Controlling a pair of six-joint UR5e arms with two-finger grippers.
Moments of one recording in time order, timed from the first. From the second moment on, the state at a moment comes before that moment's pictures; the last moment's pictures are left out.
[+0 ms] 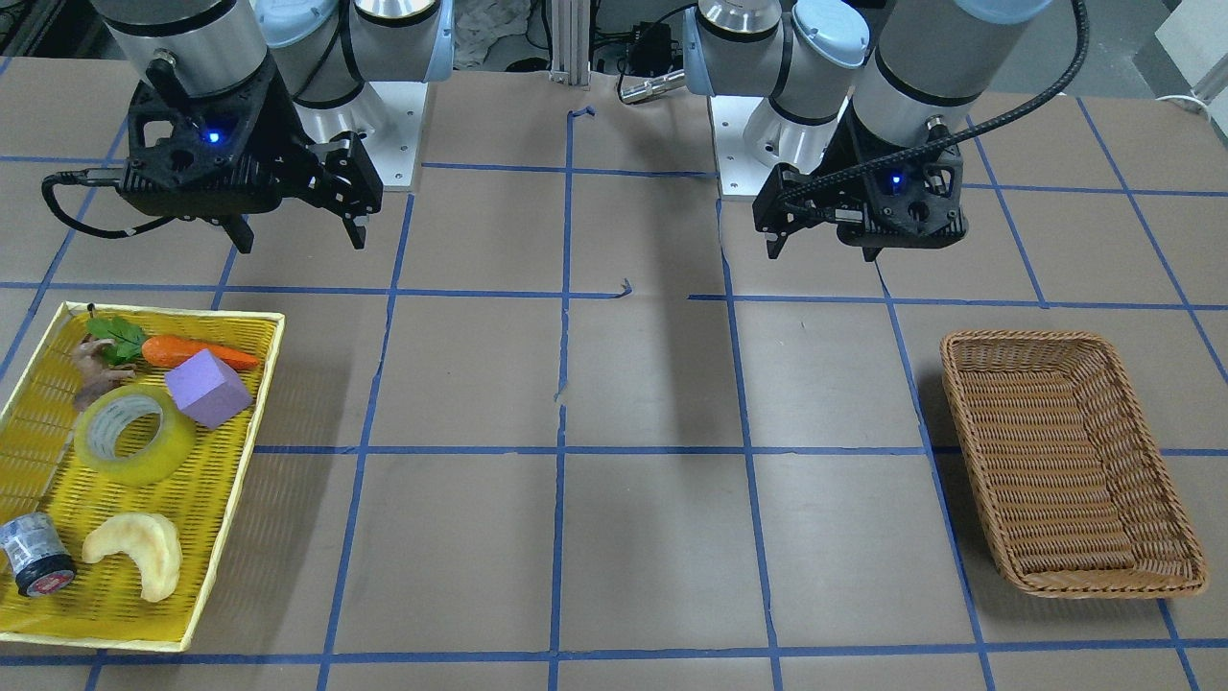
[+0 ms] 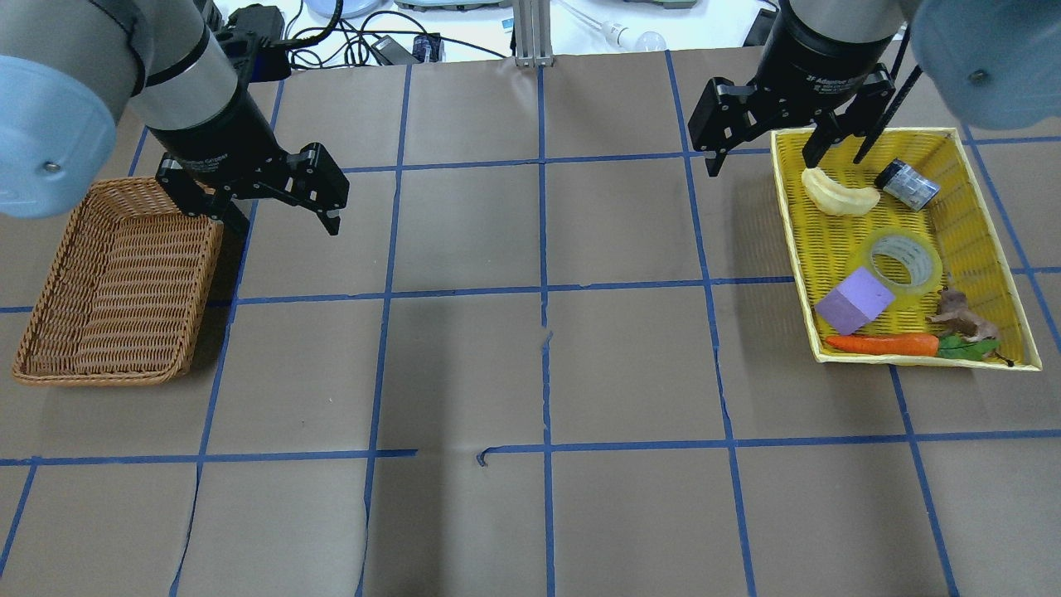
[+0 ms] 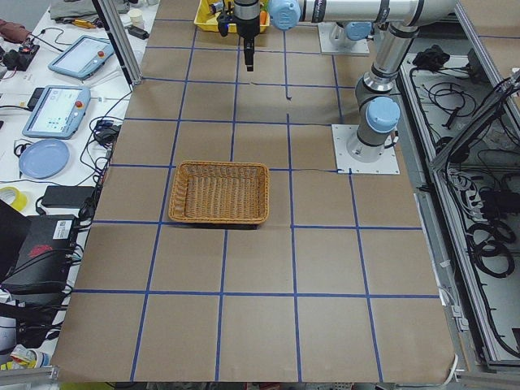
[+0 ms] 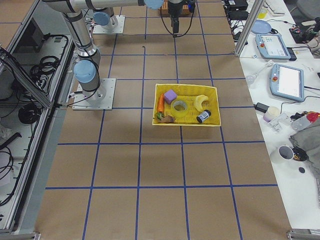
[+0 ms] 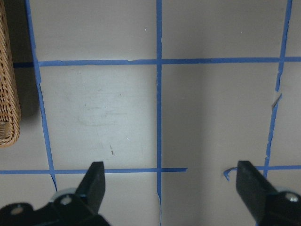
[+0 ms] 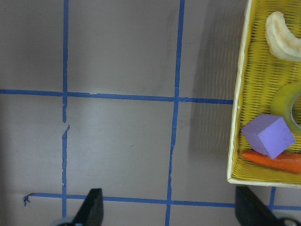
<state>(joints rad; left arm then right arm) -1.57 -1.57 -1.60 -1.60 1.56 -0.01 1.62 -1.55 1.50 -1.56 -1.55 -0.01</state>
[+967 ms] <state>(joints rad) -1.57 -1.57 -1.61 -1.60 1.54 0.00 1.62 -1.55 1.50 -1.55 -1.56 -0.01</state>
